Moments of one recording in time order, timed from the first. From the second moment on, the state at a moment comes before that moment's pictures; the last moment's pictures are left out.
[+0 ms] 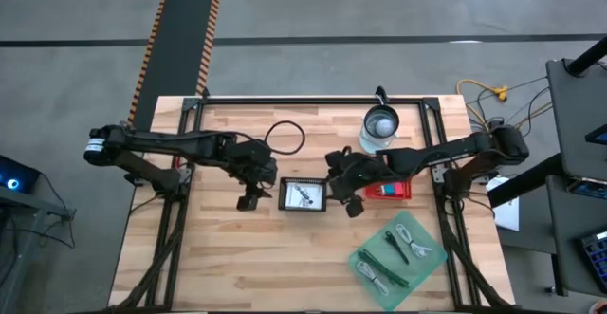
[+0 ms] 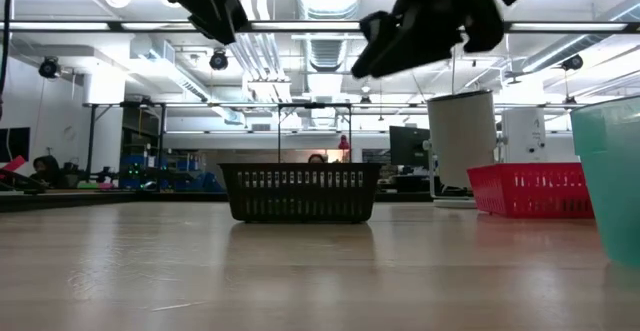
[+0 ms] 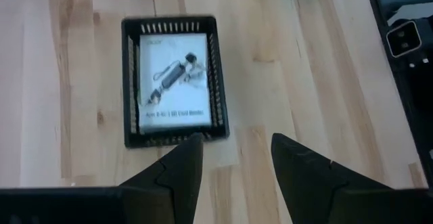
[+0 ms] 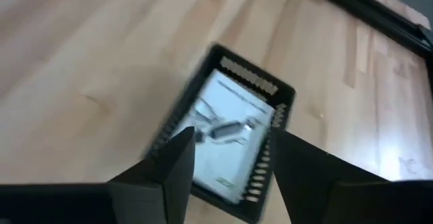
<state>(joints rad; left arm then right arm) -0.04 1.32 1.22 -0.85 0.17 0.01 0.07 1.52 0.98 -0.18 -0.03 -0.41</state>
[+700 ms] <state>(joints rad) -0.03 1.11 0.58 0.17 0.15 0.27 0.07 1.36 0.51 0.61 0.08 -0.06</state>
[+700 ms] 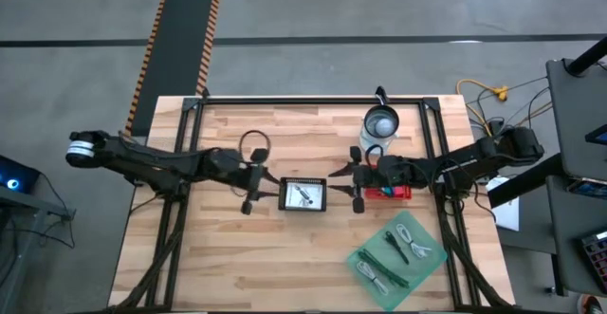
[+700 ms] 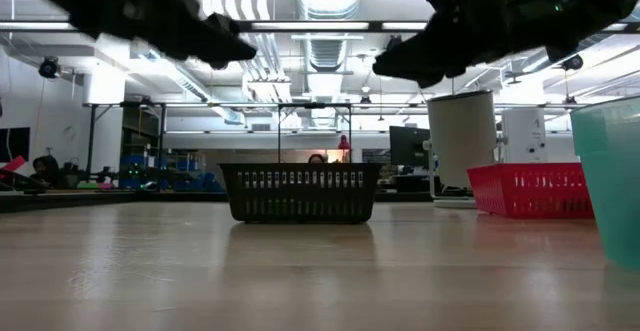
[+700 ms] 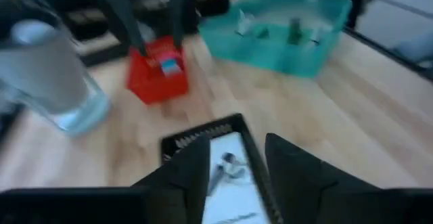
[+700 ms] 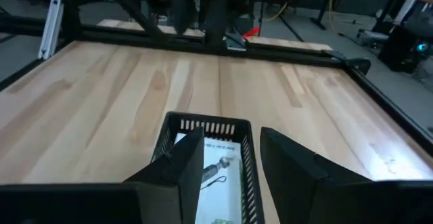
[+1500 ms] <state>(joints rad) -0.03 0.44 0.01 0.47 -0.04 0.26 0.08 1.37 0.48 0.67 0.08 0.00</state>
